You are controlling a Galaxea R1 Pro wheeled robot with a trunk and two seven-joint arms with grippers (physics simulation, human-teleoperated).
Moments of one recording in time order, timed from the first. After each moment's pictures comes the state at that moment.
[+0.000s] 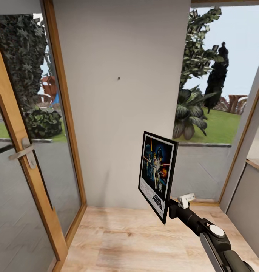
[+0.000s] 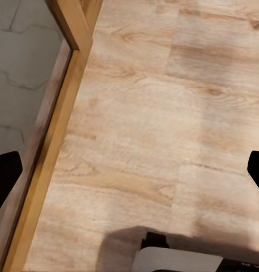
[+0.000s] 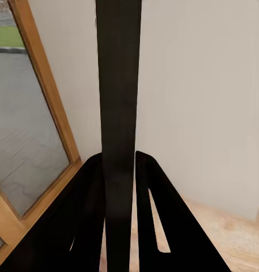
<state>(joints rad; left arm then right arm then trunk) 0.04 0.06 0.19 -0.66 0.00 -0.02 0.00 -0.20 -0.14 0.05 -1.42 -0.17 0.28 0.37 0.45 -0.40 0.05</state>
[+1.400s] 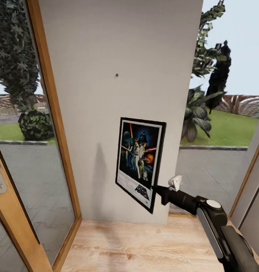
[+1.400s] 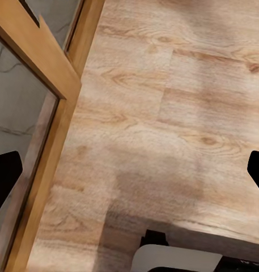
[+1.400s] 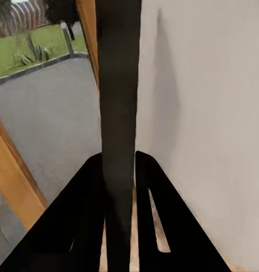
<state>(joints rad) 0.04 0.06 0.19 -0.66 0.00 -0.02 0.00 -0.35 -0.13 0.06 -1.54 -0.18 0.54 0.68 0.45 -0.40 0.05</state>
